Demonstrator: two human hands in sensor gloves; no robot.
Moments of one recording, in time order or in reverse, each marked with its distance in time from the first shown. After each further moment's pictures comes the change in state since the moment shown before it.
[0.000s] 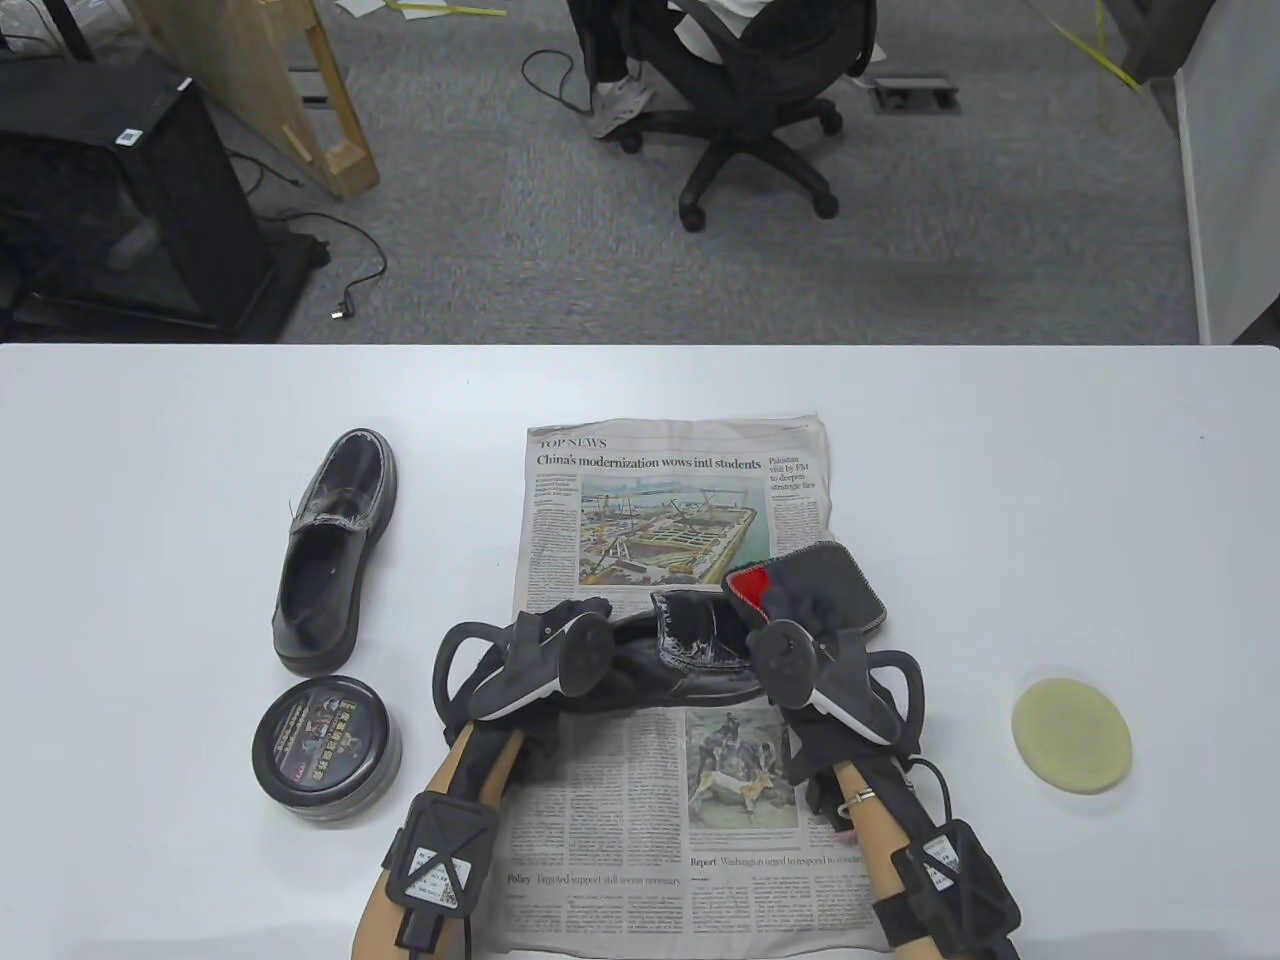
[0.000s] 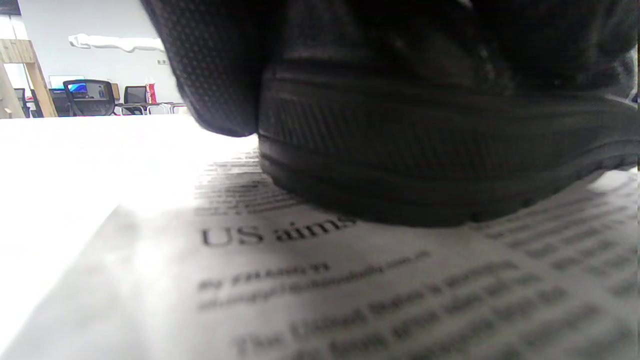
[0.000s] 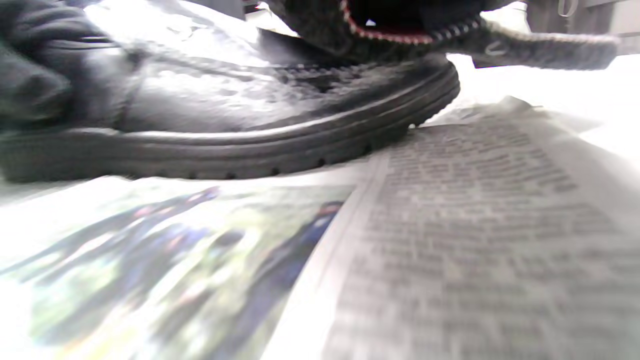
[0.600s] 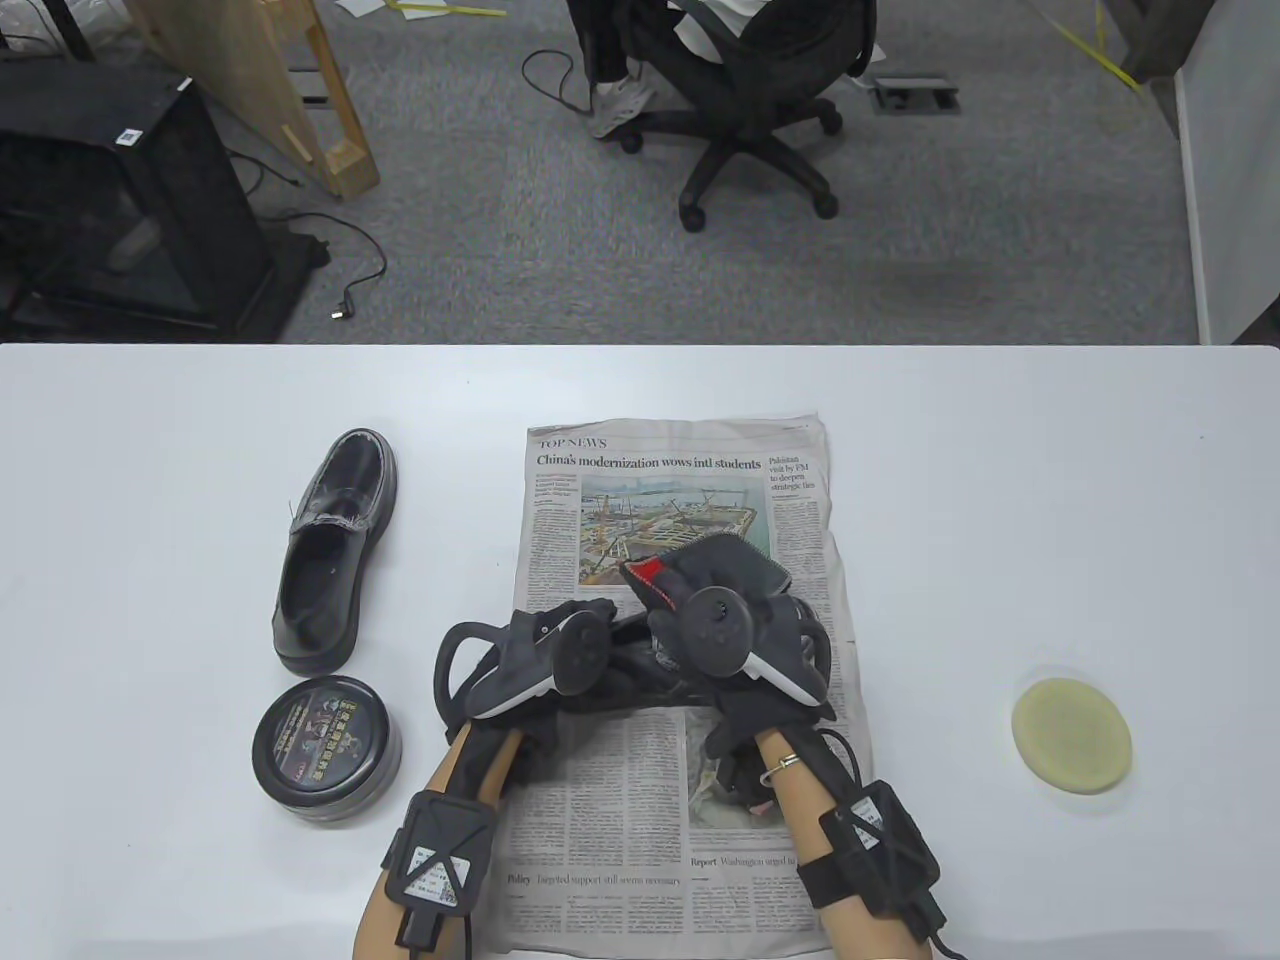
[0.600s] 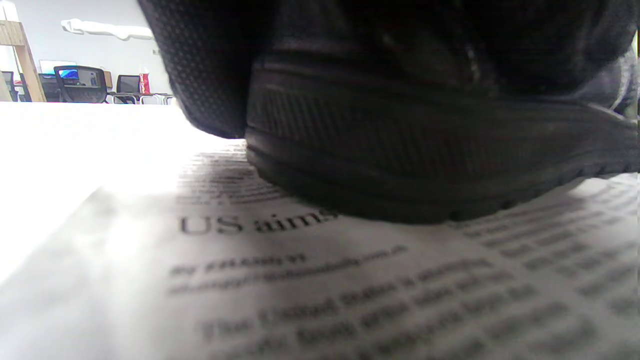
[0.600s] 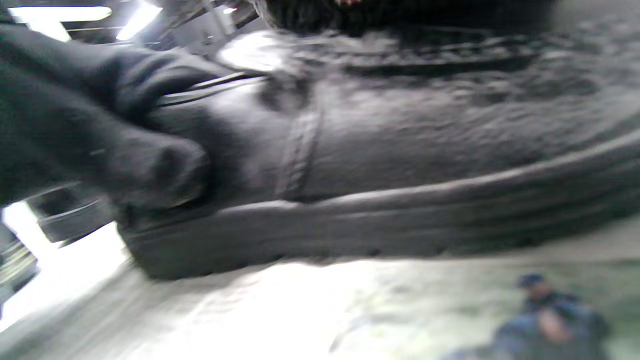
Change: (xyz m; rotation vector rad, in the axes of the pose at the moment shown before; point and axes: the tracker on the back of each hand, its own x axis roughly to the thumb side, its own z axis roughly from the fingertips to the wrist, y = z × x) left_hand -0.002 -0.002 -0.001 -0.011 -0.016 0.046; right_hand 0.041 -0.005 -0.055 0.047 -0.024 -0.270
